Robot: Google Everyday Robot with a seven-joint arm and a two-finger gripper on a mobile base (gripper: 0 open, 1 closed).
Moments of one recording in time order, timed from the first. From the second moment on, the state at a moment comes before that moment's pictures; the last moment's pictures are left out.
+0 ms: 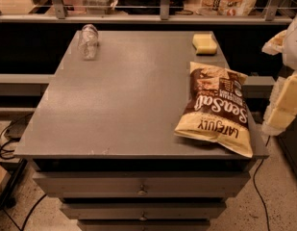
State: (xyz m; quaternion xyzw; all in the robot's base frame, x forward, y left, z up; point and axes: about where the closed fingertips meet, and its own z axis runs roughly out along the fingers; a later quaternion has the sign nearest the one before) arm 0.438 -0.217 0.976 -0.60 0.78 -0.03 0.16
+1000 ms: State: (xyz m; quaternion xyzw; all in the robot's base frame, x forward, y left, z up) arm 0.450 -0.212 0.942 -0.57 0.80 -0.01 0.19
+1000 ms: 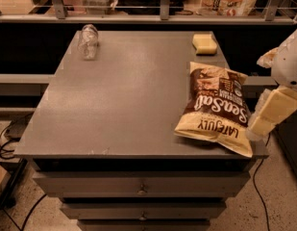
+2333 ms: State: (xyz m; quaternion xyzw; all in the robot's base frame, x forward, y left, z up) arm 0.483 -0.195 0.844 -0.51 0.83 0.14 0.20
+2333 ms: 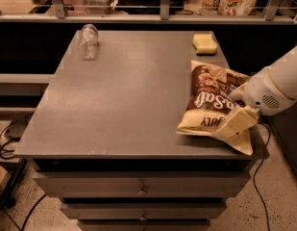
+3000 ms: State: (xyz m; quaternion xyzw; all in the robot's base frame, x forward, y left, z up) arm 0.486 -0.194 0.882 -0.52 0.81 0.13 0.24
